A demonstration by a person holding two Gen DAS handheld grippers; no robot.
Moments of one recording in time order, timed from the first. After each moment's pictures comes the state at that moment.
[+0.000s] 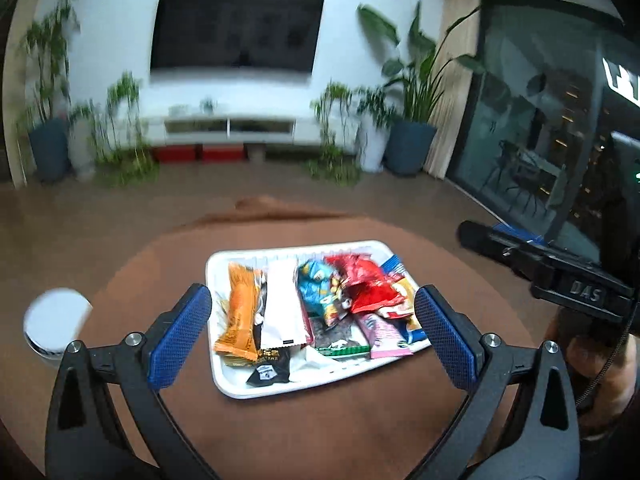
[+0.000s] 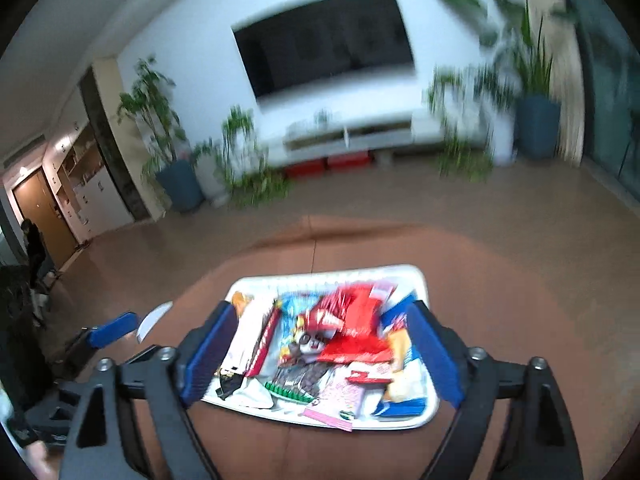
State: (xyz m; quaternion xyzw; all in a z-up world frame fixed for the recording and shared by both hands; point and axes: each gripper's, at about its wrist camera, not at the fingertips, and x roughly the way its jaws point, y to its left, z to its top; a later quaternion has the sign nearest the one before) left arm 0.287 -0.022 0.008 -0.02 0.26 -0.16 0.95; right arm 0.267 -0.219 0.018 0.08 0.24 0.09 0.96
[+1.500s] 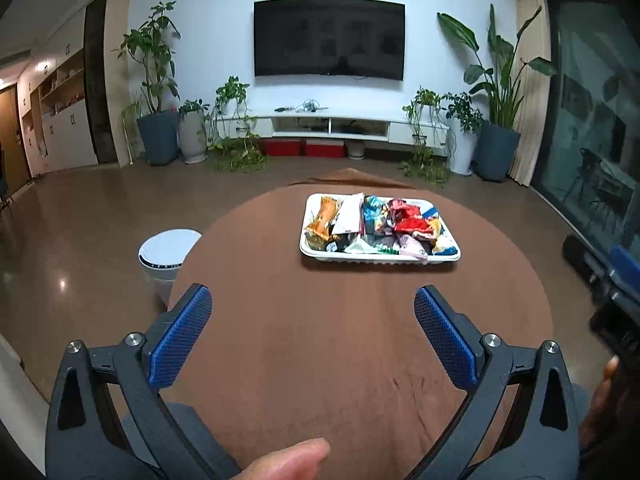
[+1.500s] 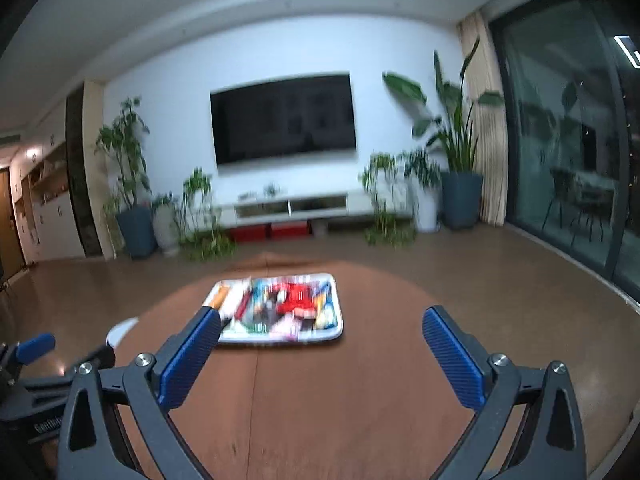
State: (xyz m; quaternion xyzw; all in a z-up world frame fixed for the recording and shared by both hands) left arm 0.048 -0.021 0.021 -0.02 0.28 0.03 0.96; right arm 0.048 -0.220 0.022 0.04 0.18 -0.03 0.98
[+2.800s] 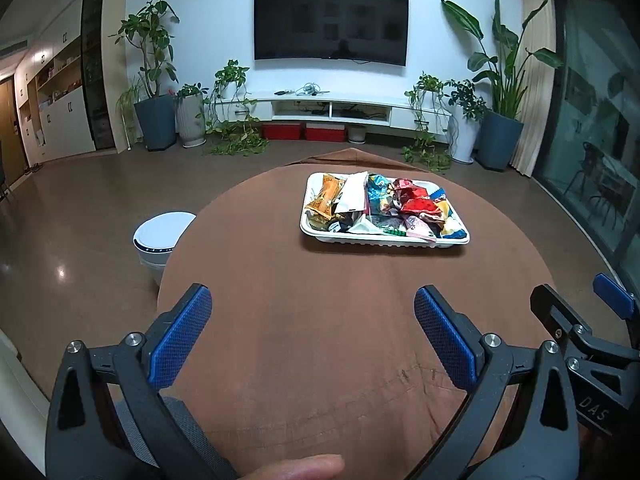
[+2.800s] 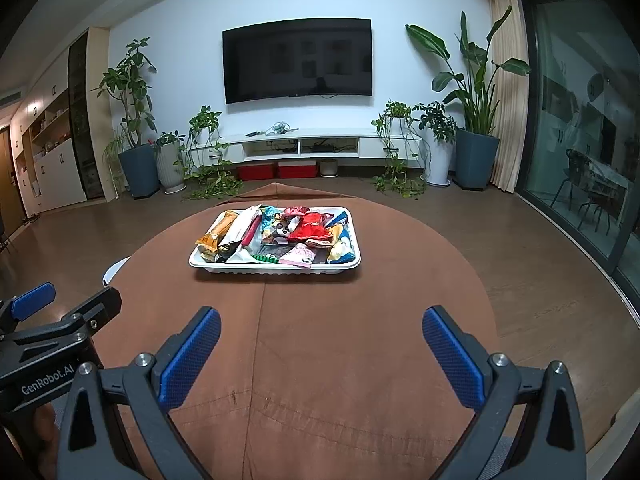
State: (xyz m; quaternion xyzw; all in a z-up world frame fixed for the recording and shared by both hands) left arm 0.085 -0.015 -0.008 -0.02 0.31 0.02 0.95; right arm 0.065 -0.194 -0.013 0.01 0.27 -0.01 0.96
